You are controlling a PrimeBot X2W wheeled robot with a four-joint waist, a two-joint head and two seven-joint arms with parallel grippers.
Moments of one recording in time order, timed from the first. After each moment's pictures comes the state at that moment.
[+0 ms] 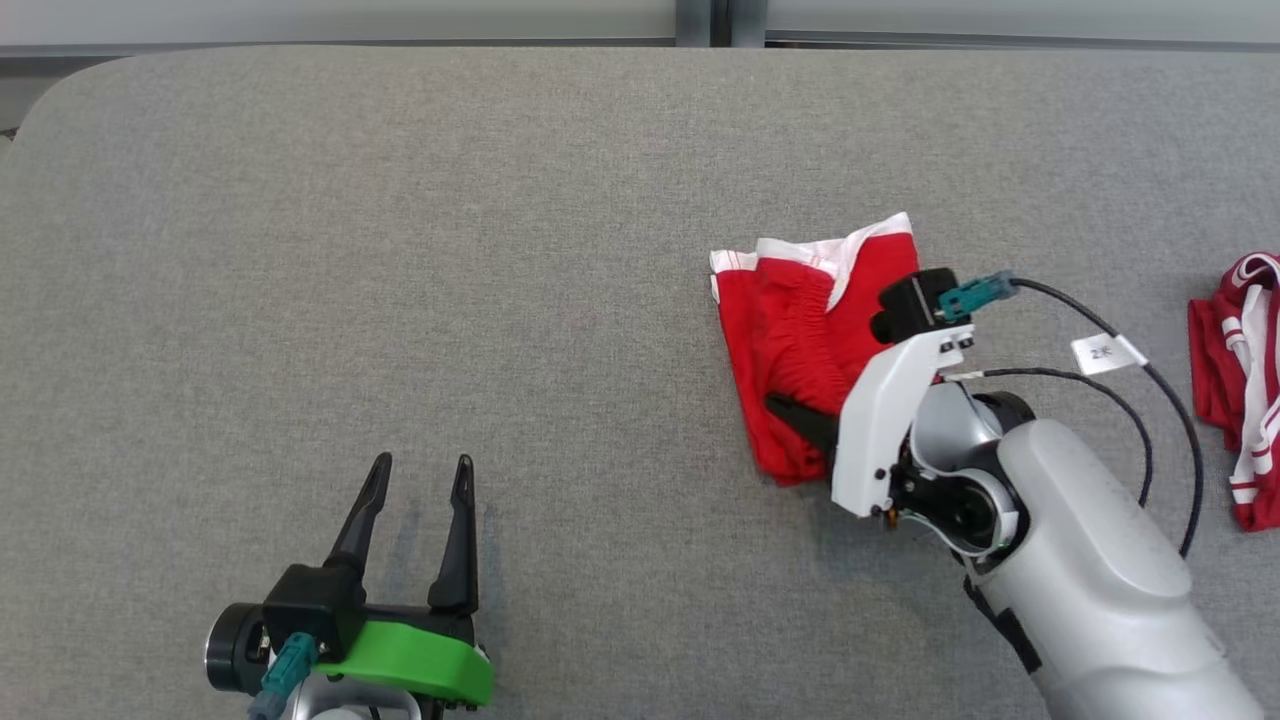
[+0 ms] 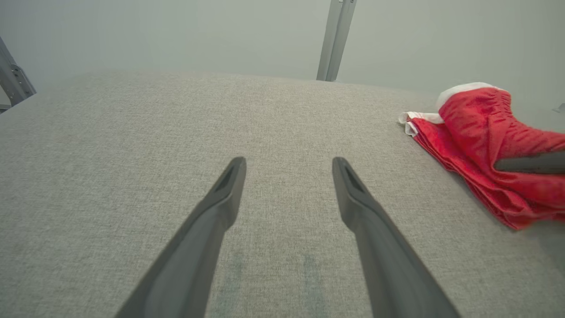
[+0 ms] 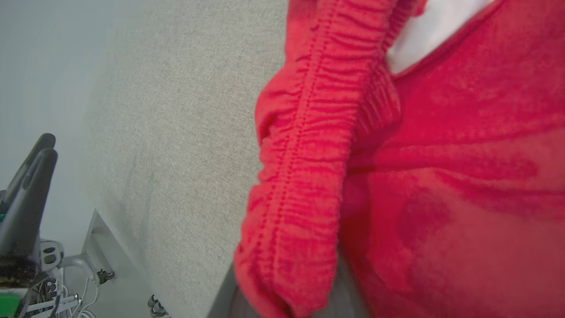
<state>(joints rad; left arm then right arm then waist) -0.04 0.05 -0.19 0.17 -0.22 -0.04 -0.26 -0.52 -0.17 0.38 0.33 0.73 0.13 0.61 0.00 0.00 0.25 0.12</state>
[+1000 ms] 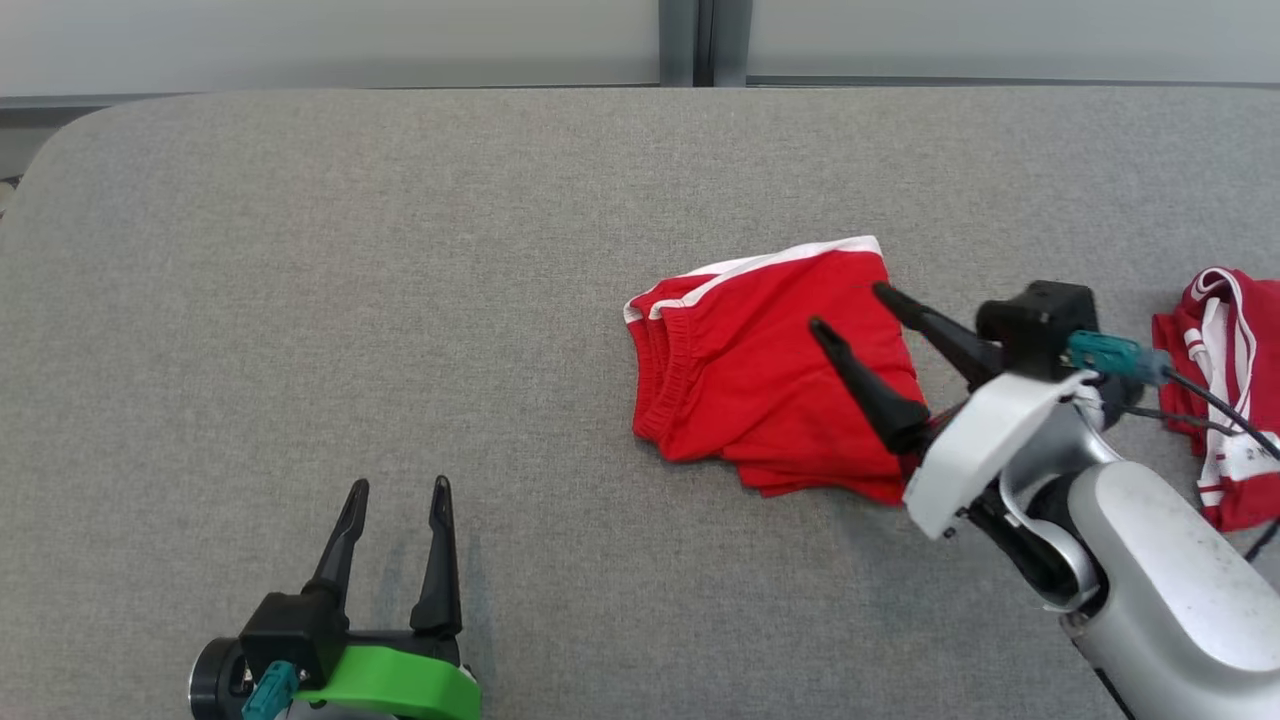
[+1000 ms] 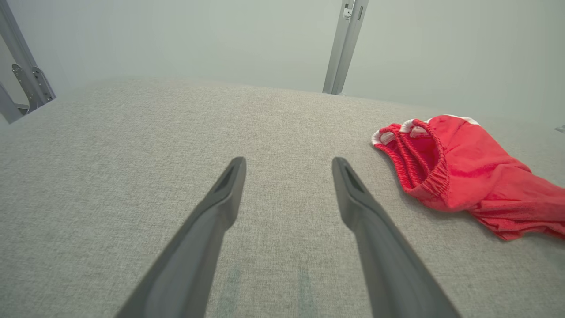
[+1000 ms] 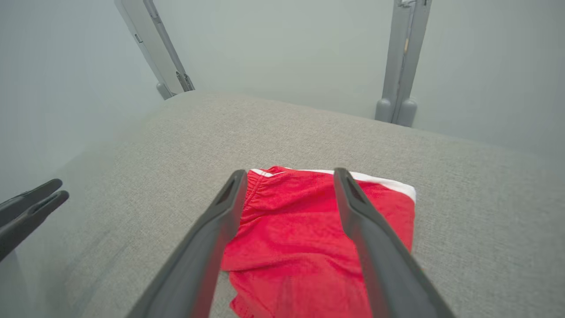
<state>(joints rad) 0.01 0.05 -0.17 0.14 -0.24 -0.02 -0.26 -0.43 -0.33 0.46 0.06 0.57 0.13 0.19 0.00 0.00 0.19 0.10</state>
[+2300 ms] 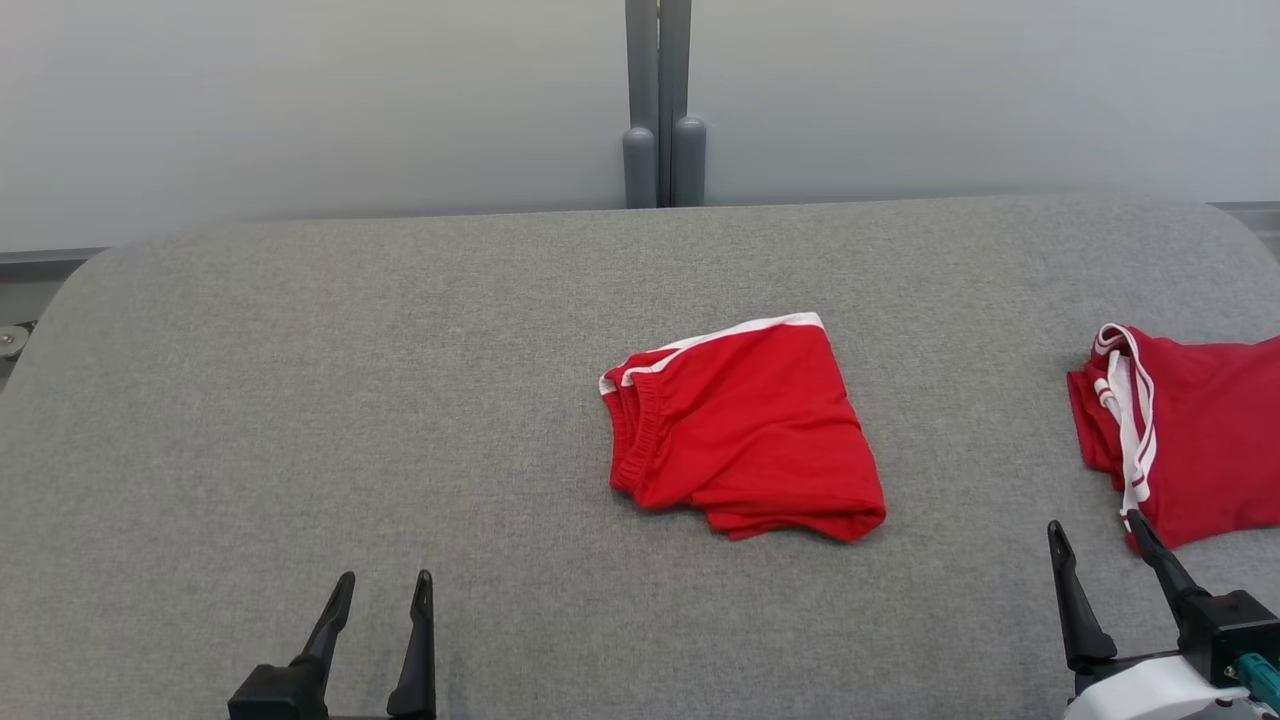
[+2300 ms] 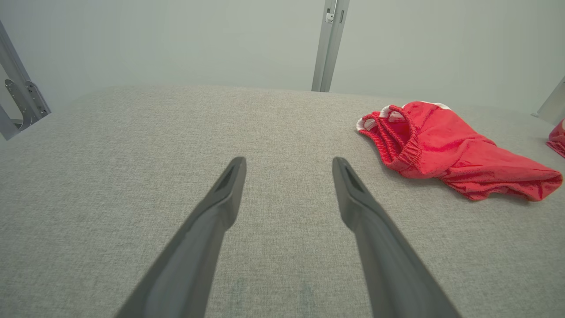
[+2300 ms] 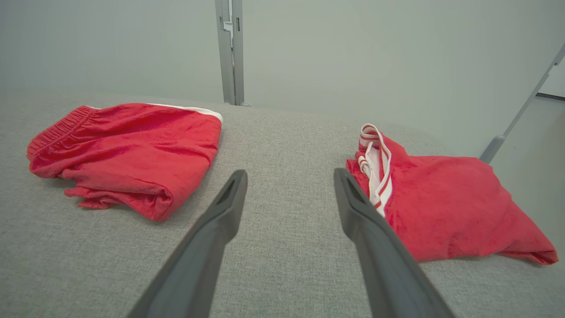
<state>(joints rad) 0.10 0.05 -0.08 0.22 -0.18 -0.12 -0.26 0.12 -0.16 -0.07 0.14 0.07 0.13 -0.26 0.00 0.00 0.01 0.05</state>
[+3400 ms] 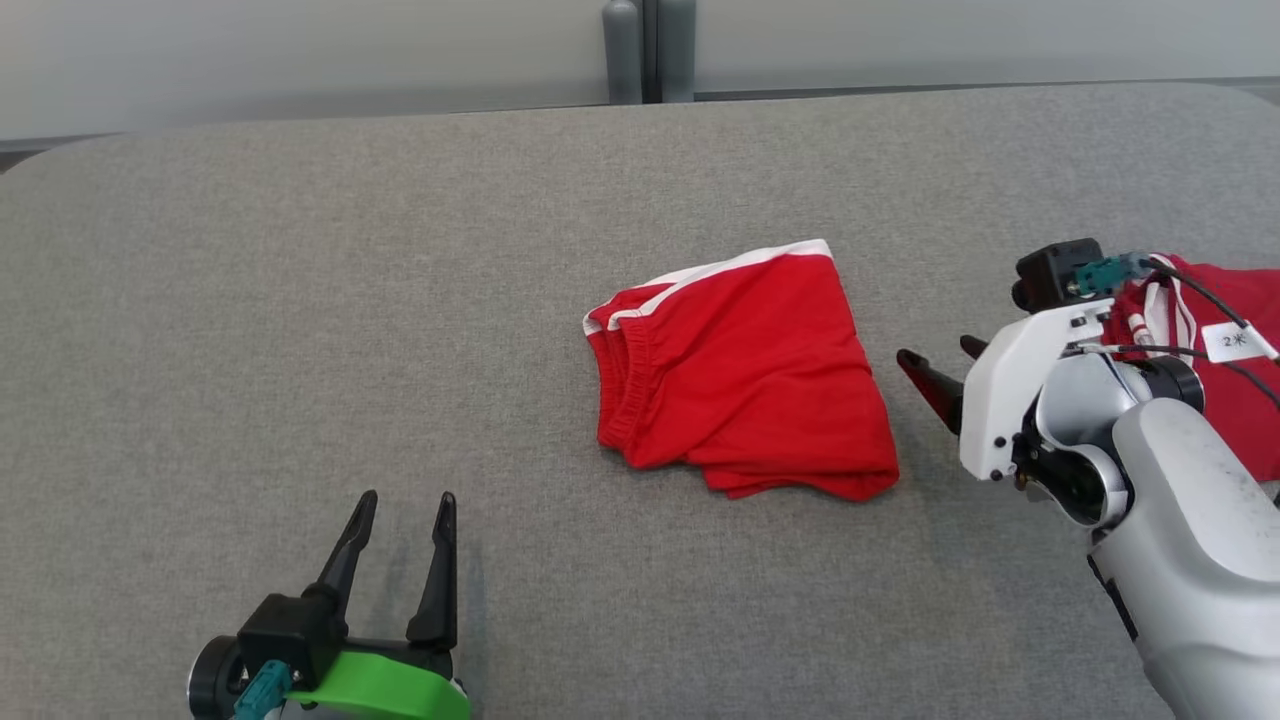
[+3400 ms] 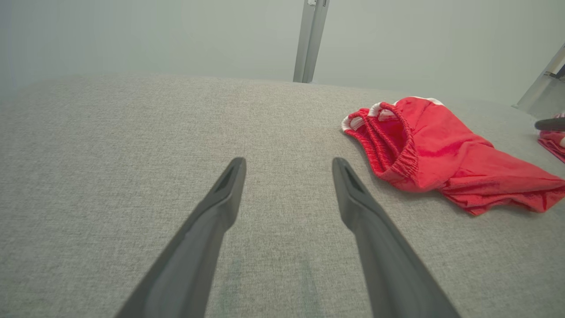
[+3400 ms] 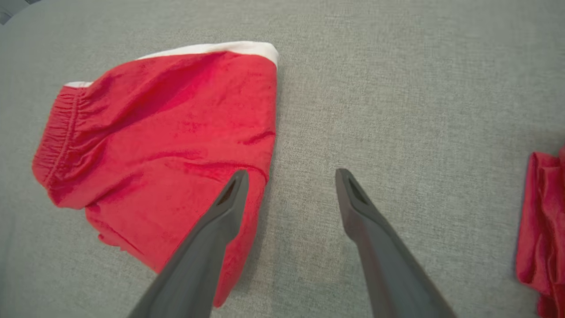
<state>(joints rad) 0.01 0.05 -0.12 0.20 -0.21 -0.13 -0.26 -0.51 -0.28 0.22 0.36 0.51 0.13 0.53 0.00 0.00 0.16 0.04</state>
